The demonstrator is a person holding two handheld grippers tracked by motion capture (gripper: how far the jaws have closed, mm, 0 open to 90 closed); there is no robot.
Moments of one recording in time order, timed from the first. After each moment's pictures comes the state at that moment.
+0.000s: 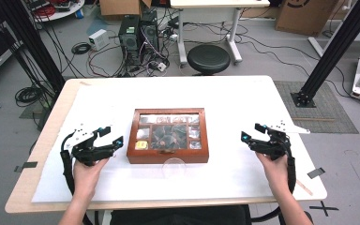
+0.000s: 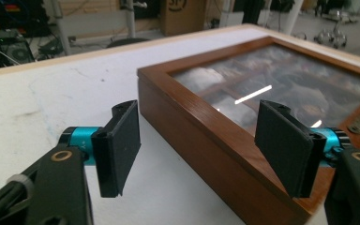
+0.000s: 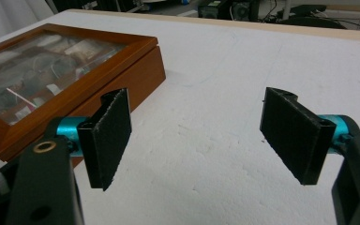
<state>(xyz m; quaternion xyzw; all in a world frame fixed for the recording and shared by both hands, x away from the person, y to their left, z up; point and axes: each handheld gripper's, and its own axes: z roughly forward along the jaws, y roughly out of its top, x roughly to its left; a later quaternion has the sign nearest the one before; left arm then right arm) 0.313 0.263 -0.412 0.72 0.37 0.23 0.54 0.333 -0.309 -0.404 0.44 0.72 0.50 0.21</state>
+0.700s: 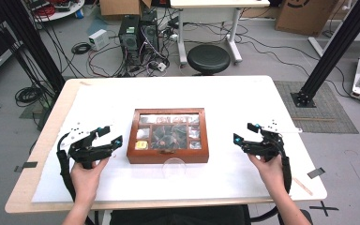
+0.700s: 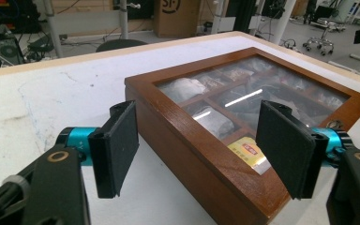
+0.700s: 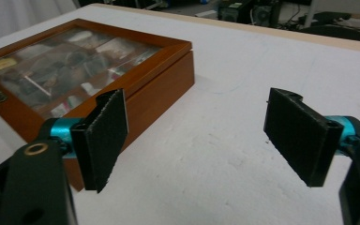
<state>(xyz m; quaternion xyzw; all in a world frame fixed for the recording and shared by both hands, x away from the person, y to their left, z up) 0.305 0.264 -0.398 0.70 0.38 0.22 0.56 0.330 -0.286 -0.397 0.40 0.74 0.50 0.20</state>
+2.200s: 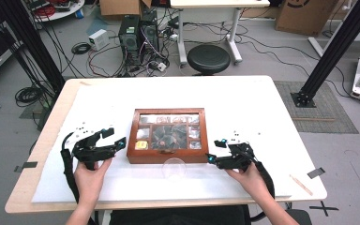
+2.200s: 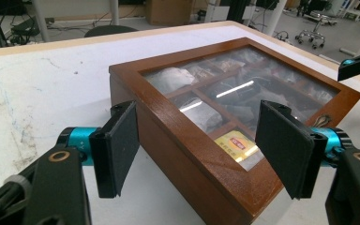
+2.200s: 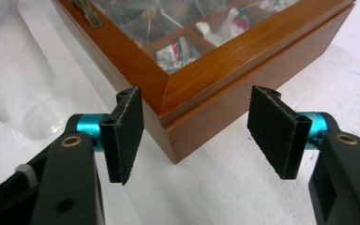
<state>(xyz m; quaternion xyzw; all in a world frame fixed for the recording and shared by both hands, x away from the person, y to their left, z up) 0.308 0.257 -0.399 0.71 0.39 0.19 0.55 0.317 -0.211 -0.415 0.30 0.84 0.44 0.12</state>
